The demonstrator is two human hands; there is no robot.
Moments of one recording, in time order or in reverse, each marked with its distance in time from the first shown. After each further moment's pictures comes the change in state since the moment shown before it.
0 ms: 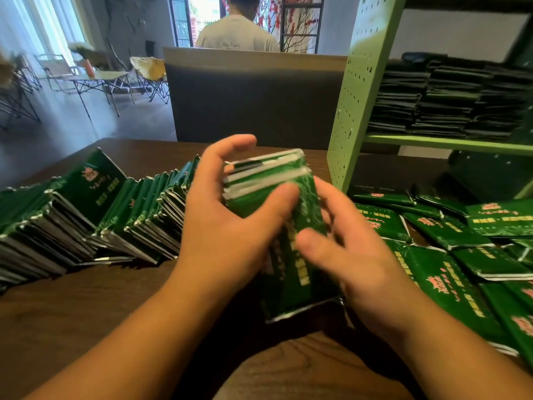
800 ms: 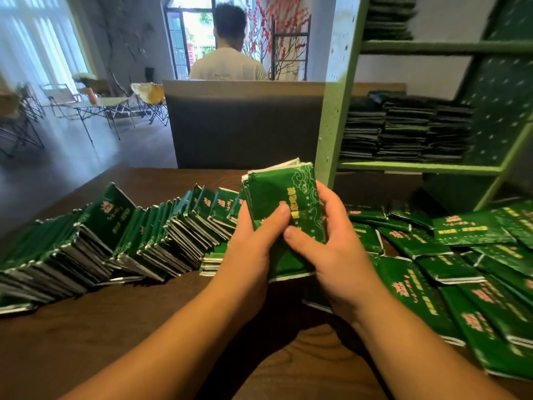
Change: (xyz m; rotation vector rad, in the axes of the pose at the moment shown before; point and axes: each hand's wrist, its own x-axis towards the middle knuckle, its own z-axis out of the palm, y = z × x) left_hand -0.003 -0.005 0.032 -0.488 -0.147 -0.529; right_hand 0.010 -0.007 -0.001 0.015 0.288 -0.056
